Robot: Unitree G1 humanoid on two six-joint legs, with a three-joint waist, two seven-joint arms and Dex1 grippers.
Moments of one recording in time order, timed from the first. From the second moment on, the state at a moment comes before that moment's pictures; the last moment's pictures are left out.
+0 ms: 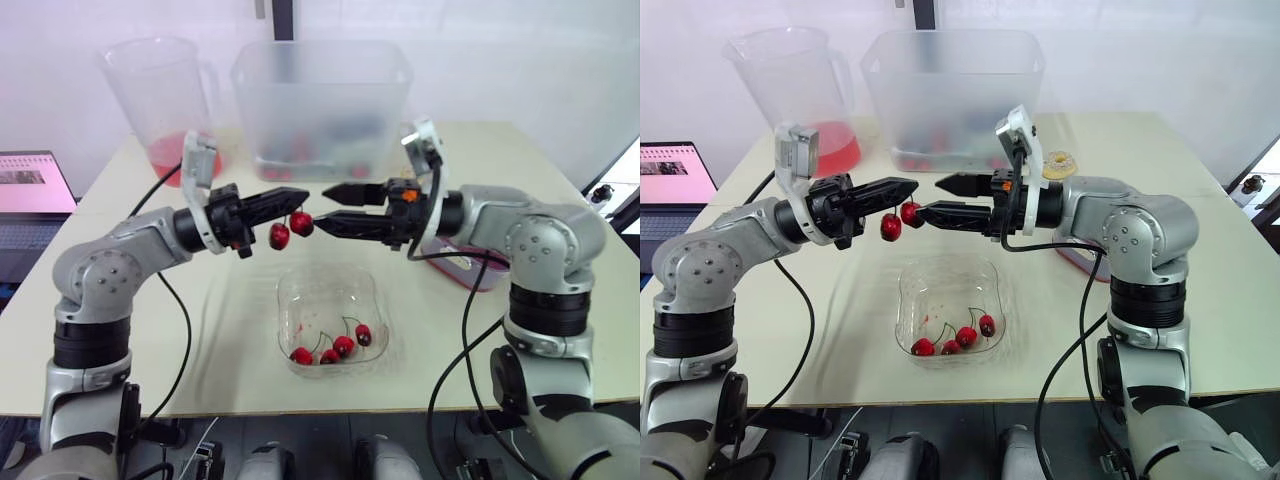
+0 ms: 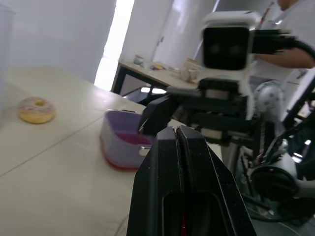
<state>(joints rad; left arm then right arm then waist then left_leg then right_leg) -0.72 0.57 0.17 -0.17 -1.06 0.93 -0.80 -0.92 -0.41 -0.14 -0.16 0.76 1.23 0.91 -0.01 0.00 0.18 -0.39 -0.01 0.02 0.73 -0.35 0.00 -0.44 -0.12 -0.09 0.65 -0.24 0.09</state>
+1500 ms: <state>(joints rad) -0.75 0.49 0.11 -0.14 -1.01 0.89 -0.83 -0.70 -0.60 0.03 -0.22 0.91 1.24 0.91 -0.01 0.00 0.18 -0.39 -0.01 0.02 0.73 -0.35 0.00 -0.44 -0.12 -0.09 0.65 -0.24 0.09</state>
